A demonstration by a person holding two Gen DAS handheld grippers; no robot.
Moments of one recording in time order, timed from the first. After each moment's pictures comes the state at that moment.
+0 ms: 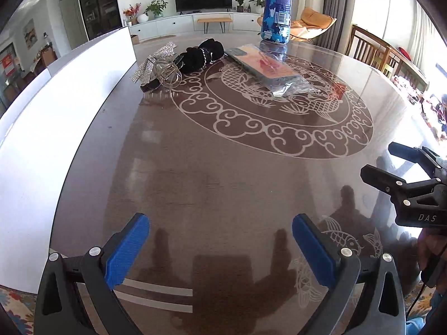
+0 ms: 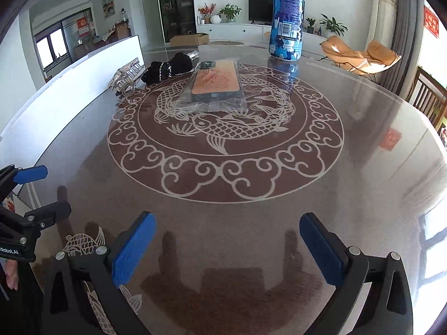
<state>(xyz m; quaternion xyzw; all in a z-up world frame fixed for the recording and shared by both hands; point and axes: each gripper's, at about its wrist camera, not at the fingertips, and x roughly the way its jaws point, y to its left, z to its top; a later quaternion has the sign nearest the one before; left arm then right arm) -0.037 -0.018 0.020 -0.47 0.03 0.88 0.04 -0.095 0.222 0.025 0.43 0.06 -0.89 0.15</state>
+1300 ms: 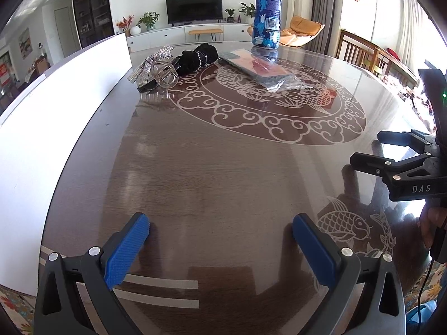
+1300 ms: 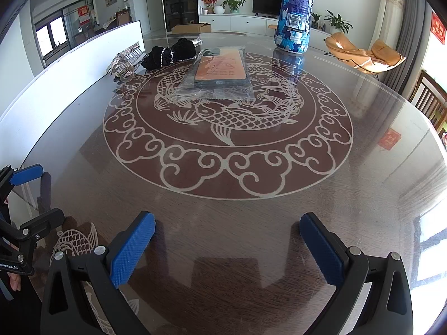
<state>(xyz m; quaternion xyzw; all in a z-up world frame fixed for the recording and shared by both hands) -0.020 -0.025 0.007 -0.44 0.03 0.90 0.07 -0.101 0.209 0.019 0.45 0.08 -0.88 0.14</state>
